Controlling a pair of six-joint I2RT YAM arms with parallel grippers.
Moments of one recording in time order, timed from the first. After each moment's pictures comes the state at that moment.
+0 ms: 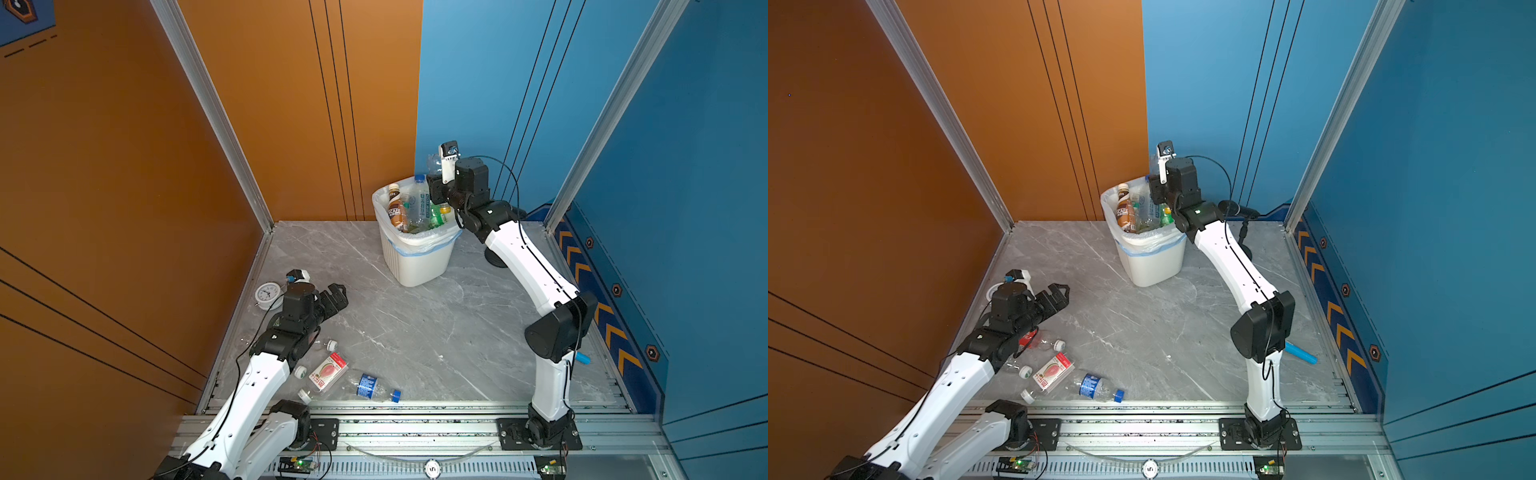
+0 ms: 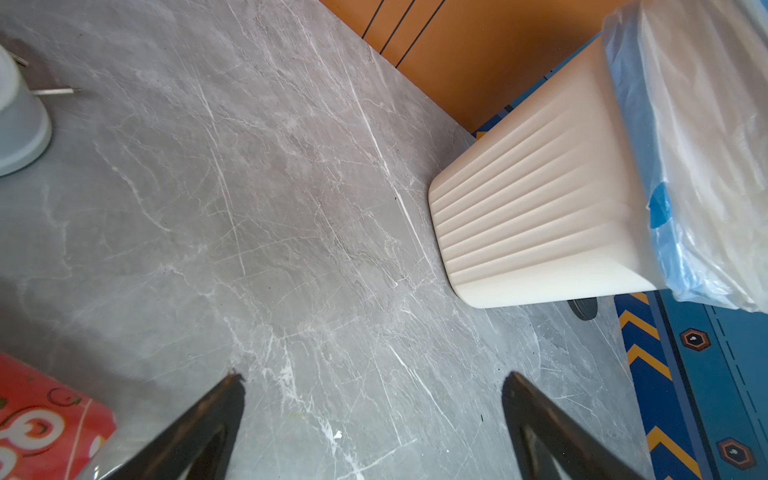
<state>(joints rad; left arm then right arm) -0.21 0.88 0.64 -0.32 -0.01 -0.73 0.47 2.00 2.18 -0.39 0.21 -0.03</state>
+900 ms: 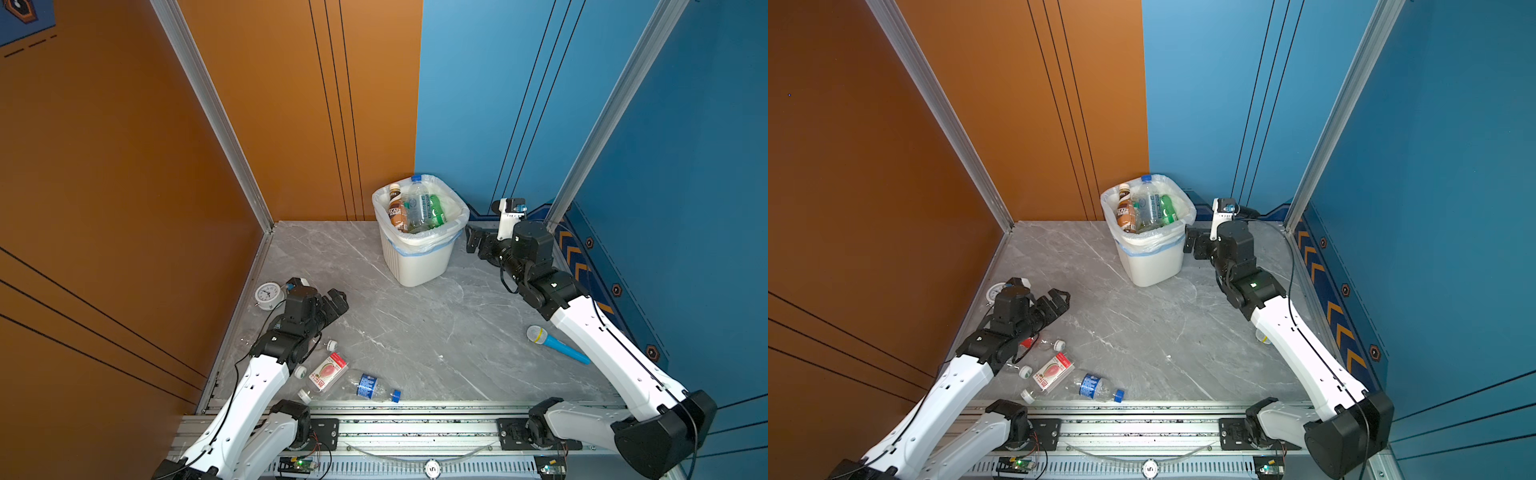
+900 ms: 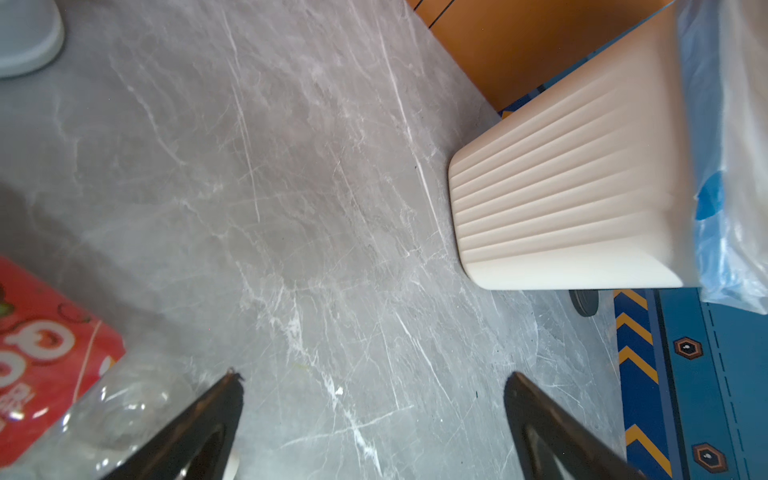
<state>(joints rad) -0.26 0.86 0.64 -0.47 -0.02 -0.87 0.41 1.24 1.18 -0.26 0.22 0.27</state>
